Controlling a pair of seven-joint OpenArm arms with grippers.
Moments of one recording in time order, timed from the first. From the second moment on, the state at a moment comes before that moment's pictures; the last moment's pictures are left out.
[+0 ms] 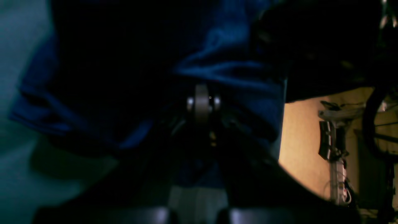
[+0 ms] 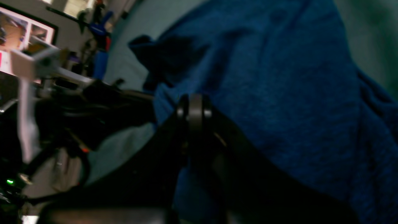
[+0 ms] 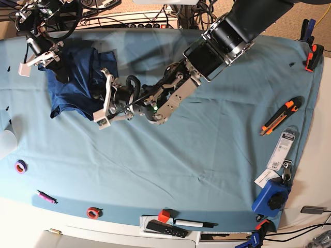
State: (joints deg) left arm -24.9 10.2 46.1 61.2 -39.7 -29.8 41.7; right arm -11.8 4.9 62.0 90.5 69.8 39.8 -78.2
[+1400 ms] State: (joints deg) left arm -26.3 10.2 46.1 61.2 -42.6 -26.8 33.9; right arm -13.2 2.6 76.8 90.5 70.8 39.8 -78.3
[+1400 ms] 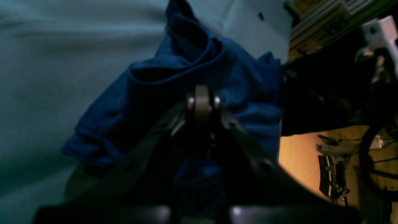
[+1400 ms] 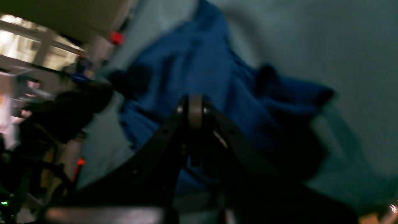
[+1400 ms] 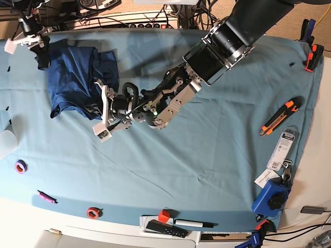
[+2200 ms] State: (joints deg) left arm -26.5 10.2 55.3 56.0 -29.7 -18.3 20.3; right arm -13.2 1.5 73.8 90.5 65.5 39.8 -78.2
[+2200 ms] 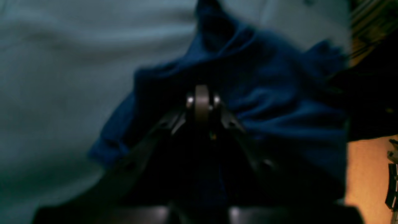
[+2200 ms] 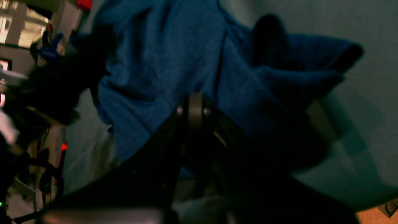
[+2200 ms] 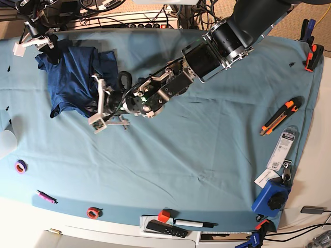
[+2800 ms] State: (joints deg) left arm -27.2 10.2 52.3 48.9 -24.8 -5.9 14.4; right arm -13.2 1.5 73.8 90.5 65.5 39.8 -78.2
